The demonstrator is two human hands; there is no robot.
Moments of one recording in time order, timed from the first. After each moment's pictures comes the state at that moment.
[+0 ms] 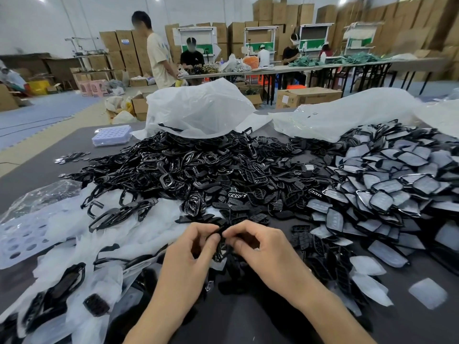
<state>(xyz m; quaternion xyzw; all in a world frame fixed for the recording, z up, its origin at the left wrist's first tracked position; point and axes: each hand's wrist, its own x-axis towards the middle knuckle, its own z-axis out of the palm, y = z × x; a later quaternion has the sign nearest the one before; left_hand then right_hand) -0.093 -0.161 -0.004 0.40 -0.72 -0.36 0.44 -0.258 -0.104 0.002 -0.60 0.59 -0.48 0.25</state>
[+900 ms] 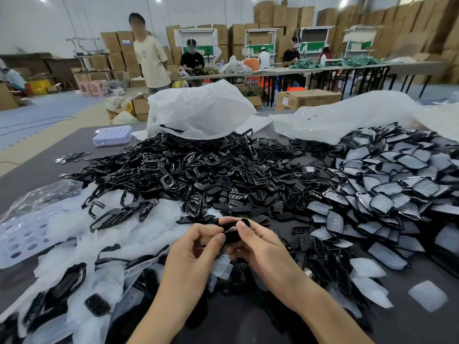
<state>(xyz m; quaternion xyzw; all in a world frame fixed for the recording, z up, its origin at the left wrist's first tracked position) -0.095 -0.151 0.005 0.35 -0.66 -0.48 0.46 -0.247 -0.114 -0.001 -0.43 0.41 -0.61 0.53</state>
